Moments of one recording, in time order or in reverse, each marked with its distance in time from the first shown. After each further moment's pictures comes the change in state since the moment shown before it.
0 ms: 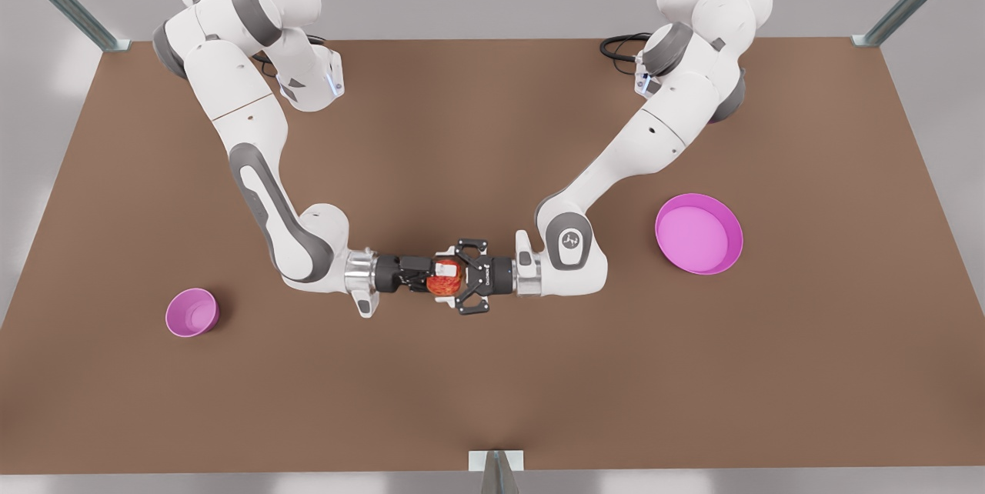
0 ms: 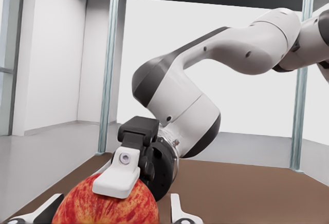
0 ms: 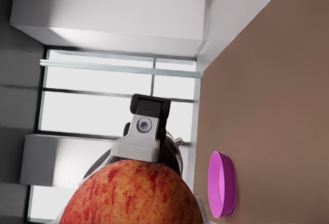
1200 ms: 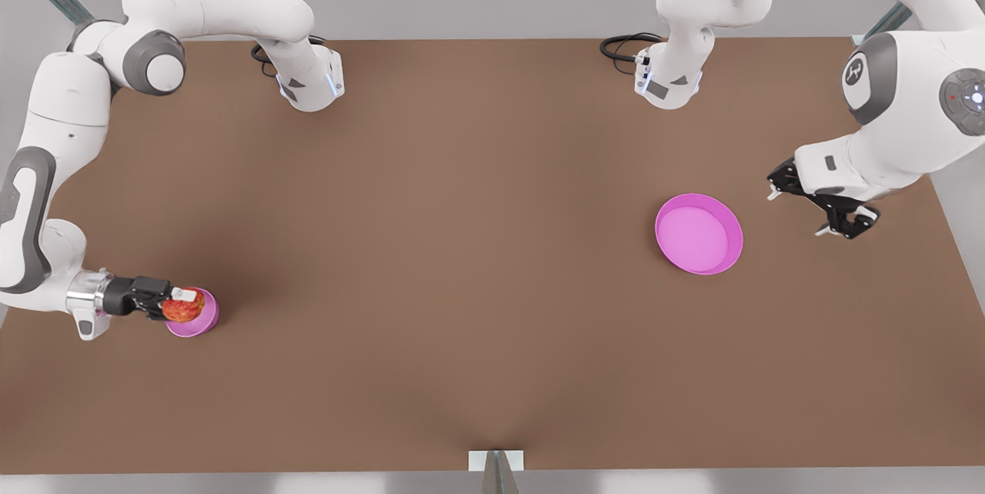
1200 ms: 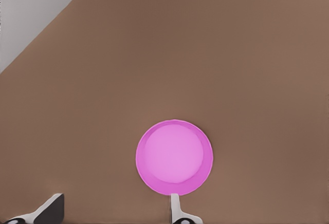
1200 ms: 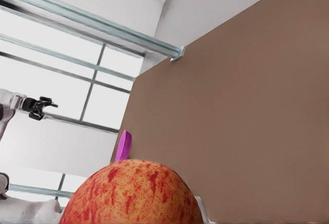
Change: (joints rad) left arm 0.223 -0.910 0.549 -0.316 1.566 -0.760 -1.462; right arm -0.666 0.225 -0.184 0.434 -0.736 -0.548 -0.027
